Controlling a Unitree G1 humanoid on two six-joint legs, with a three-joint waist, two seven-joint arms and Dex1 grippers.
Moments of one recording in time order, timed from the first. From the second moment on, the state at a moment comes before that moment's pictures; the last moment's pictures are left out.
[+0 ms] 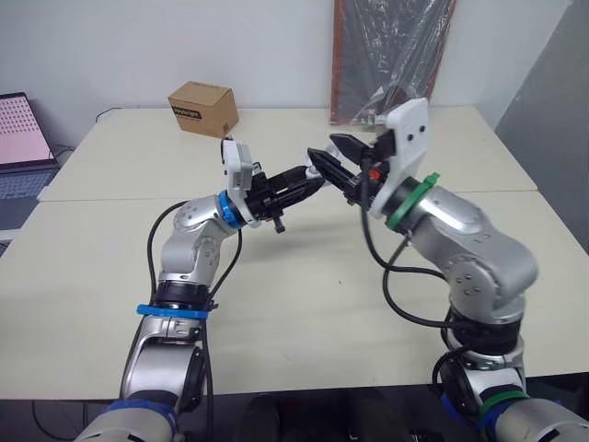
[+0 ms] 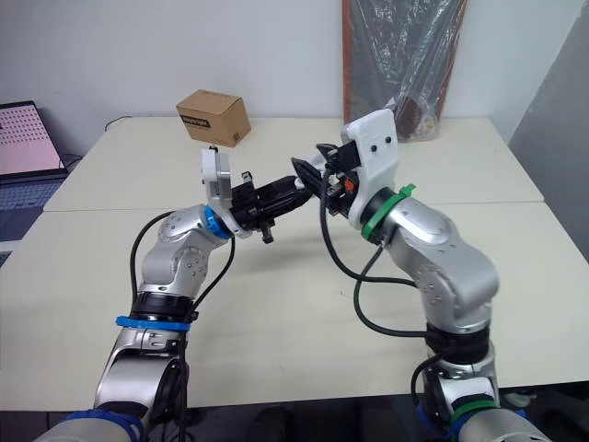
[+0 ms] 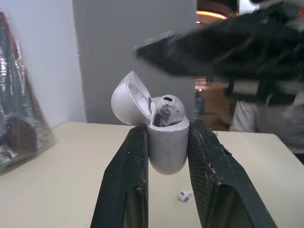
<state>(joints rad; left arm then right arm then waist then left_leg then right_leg) -0.72 0.35 0.06 0.28 -0.53 0.15 -1.18 -0.74 -0.21 -0.03 -0.57 0.56 0.98 0.37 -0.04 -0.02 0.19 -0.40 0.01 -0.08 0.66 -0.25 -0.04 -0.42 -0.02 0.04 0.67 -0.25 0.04</state>
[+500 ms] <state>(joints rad) -0.67 0.48 0.07 0.28 -0.55 0.21 -1.33 -0.75 -0.66 -0.05 -0.42 0.84 1.13 0.65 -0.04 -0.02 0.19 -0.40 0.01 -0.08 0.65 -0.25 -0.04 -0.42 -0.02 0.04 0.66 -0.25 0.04</state>
